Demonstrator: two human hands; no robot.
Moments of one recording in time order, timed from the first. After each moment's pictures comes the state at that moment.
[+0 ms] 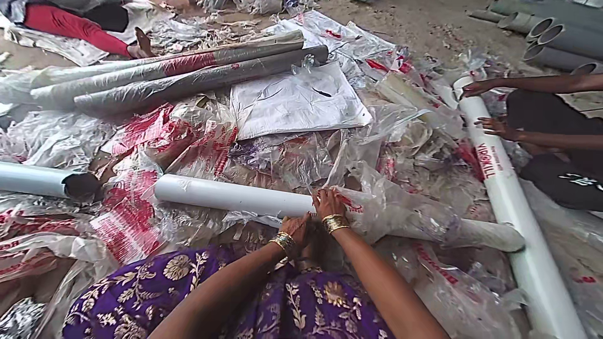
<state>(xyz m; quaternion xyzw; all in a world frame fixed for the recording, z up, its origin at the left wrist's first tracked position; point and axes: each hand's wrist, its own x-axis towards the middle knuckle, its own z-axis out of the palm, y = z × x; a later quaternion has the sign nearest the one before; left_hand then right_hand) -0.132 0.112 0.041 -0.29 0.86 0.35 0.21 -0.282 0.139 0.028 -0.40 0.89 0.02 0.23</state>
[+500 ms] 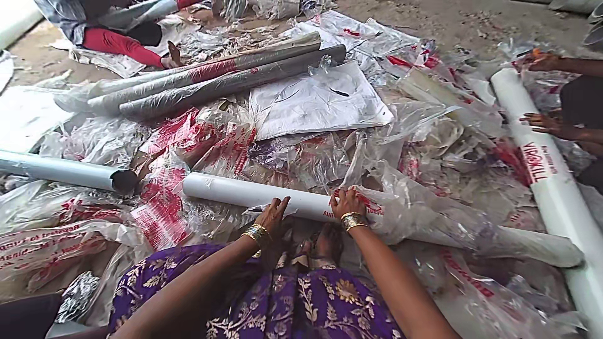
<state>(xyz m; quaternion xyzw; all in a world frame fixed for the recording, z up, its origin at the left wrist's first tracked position) -0.044 0.059 0.066 -0.37 0.86 0.33 0.13 -0.285 0.141 0.025 -0.41 0.89 0.07 0.20</state>
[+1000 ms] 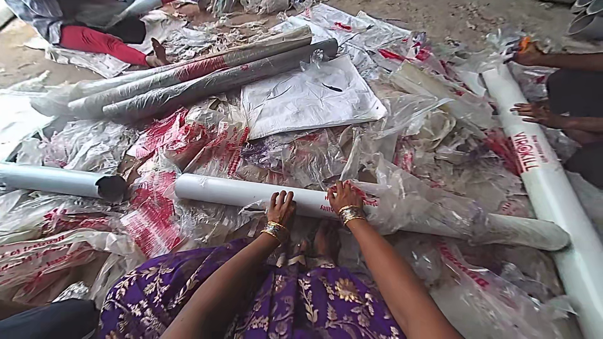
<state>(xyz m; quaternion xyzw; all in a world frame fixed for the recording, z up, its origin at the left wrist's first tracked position) -0.094 0.076 0.025 -0.37 0.92 0.14 0.02 -0.297 0.134 0.024 -0.41 0.89 0.04 0.20</state>
